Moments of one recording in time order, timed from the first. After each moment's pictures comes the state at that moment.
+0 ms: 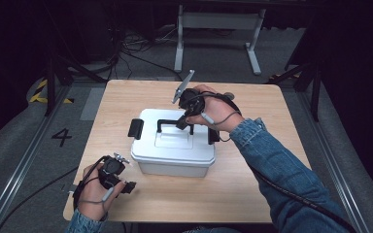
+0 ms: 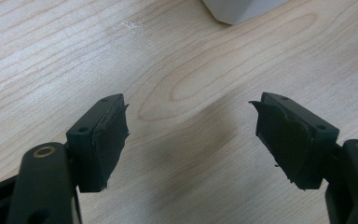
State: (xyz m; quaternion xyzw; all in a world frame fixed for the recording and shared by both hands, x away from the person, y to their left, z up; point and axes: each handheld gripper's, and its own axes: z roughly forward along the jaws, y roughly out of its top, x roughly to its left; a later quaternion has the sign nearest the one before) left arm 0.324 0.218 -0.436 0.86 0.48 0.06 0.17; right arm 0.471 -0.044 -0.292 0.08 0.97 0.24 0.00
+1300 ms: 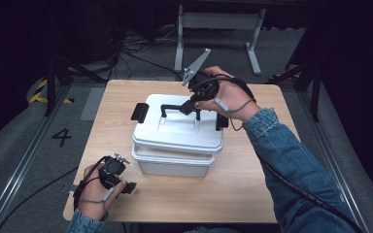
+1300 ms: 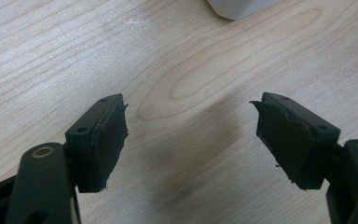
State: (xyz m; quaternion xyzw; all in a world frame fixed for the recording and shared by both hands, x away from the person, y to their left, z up) left arm 0.326 0.219 -0.438 0.86 0.47 0.06 0.16; right arm 0.466 -0.067 -0.232 0.06 0.95 0.30 0.04
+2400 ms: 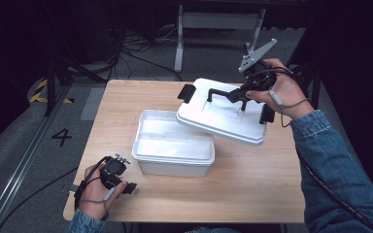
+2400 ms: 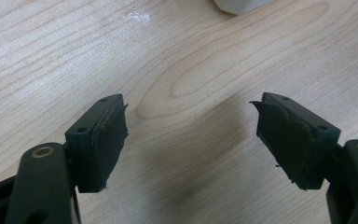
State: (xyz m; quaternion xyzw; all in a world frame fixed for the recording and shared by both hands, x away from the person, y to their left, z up) left arm 0.326 0.216 -0.442 0.86 0.48 0.05 0.15; right arm 0.471 -0.191 -0.212 0.17 0.93 0.31 0.09
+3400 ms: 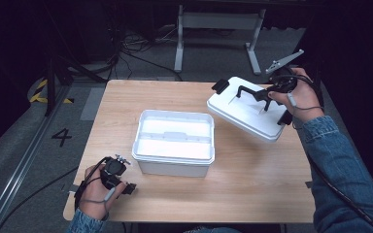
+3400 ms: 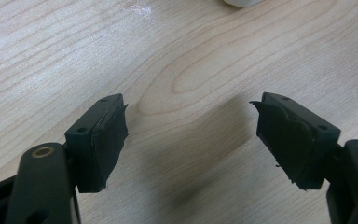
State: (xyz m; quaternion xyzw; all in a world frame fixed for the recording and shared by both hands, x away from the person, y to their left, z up) left arm 0.327 0.216 -0.445 0.86 0.49 0.05 0.15; right arm 0.508 -0.274 -0.265 0.31 0.89 0.30 0.13
